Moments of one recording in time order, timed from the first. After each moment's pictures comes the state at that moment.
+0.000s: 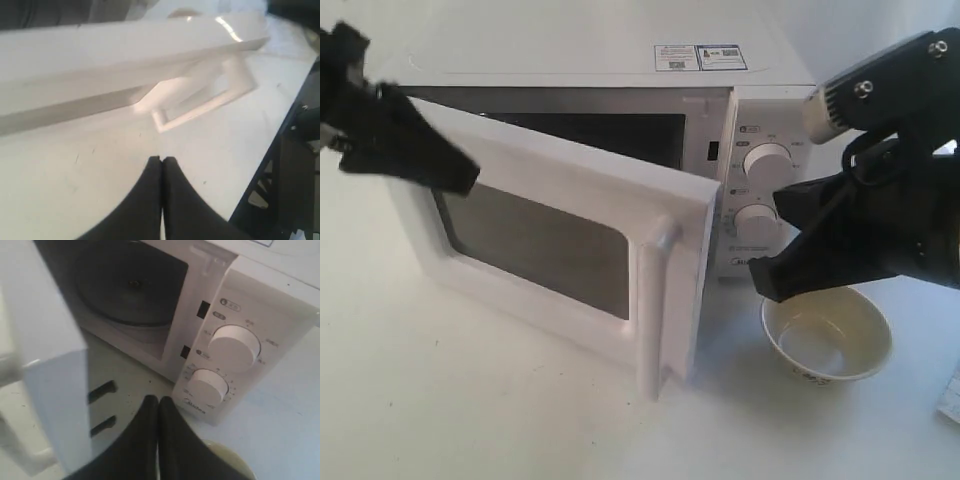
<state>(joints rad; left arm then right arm) -0.24 1.27 -1.19 -0.76 1.22 0.69 0.60 0.97 -0.69 -0.61 0.36 0.56</state>
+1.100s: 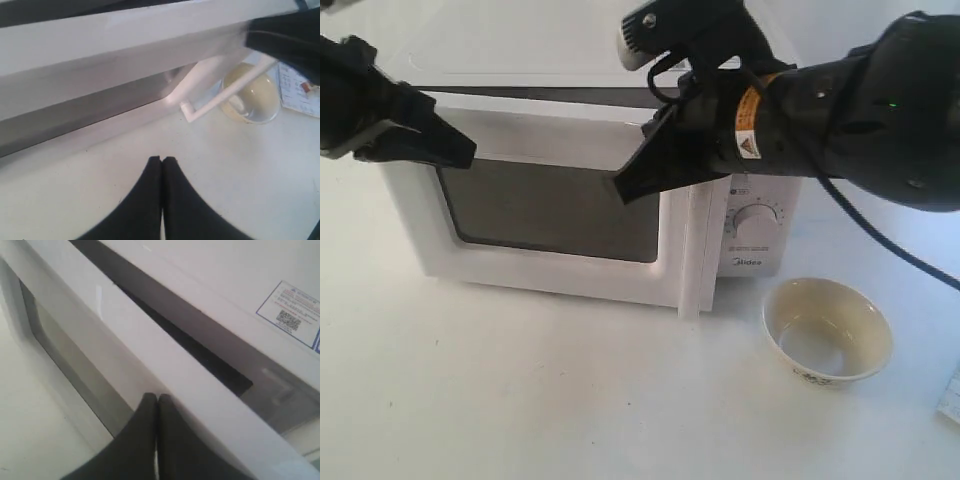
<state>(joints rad) -0.24 1.24 -1.12 -0.75 0.95 0.62 0.60 1.43 -1.05 -0.63 0.22 0.47</state>
